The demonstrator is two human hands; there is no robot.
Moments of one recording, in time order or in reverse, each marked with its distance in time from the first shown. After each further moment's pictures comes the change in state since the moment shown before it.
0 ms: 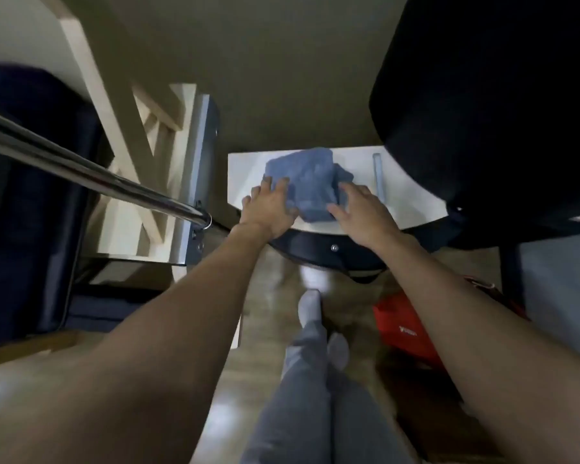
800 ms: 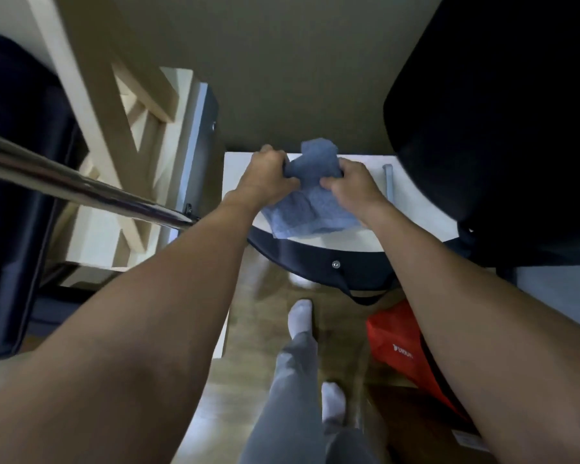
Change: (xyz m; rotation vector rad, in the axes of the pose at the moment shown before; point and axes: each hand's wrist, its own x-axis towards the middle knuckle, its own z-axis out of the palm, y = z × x) left_hand 0.090 -0.021 -0.022 -0.240 0.126 0.013; right_hand 0.091 -0.030 0.003 0.366 0.015 0.115
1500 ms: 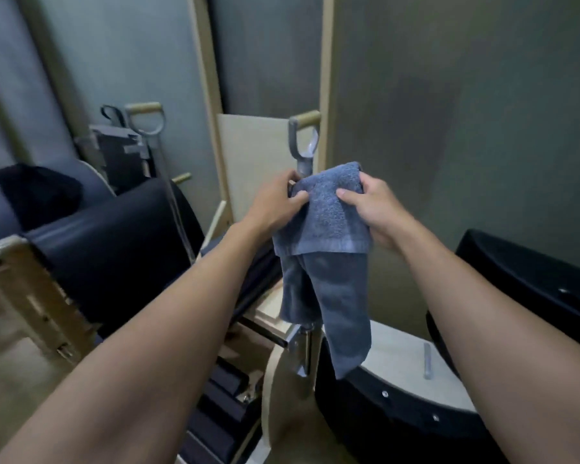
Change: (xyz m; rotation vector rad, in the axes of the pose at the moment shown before) left_hand -0.507 0.105 -0.311 -0.261 0.882 0.164; right_hand -0.478 -0.259 -0.072 0.352 -0.152 -0.885
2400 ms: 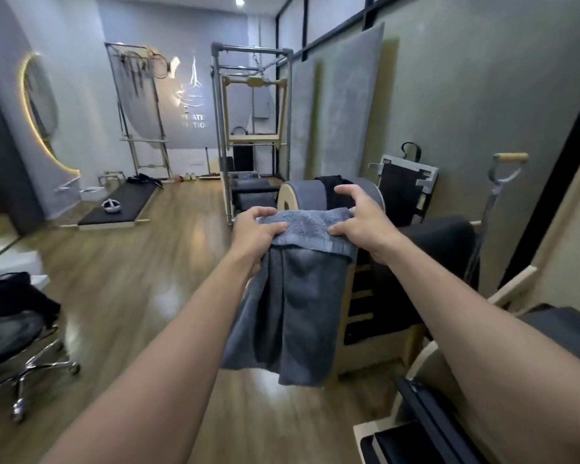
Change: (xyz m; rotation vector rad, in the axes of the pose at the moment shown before) left_hand -0.360 -0.256 -0.535 -0.325 0.948 -0.602; right_hand -0.146 -0.182 0.628 -0.216 -0.702 -0.350
